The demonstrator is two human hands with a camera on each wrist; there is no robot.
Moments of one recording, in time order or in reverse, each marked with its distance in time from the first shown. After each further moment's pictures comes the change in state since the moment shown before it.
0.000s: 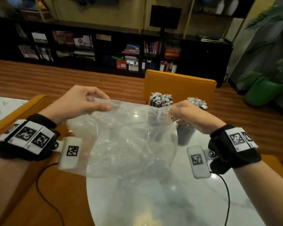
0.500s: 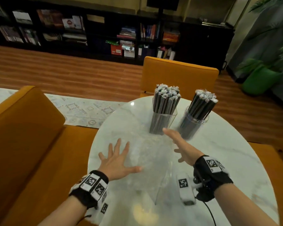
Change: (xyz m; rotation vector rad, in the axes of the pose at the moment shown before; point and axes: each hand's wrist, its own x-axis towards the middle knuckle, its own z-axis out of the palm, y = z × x) left_hand 0.003 -0.160 0.178 0.554 -0.466 -0.263; right_hand 0.031 0.105 0.096 0.510 0.060 0.591
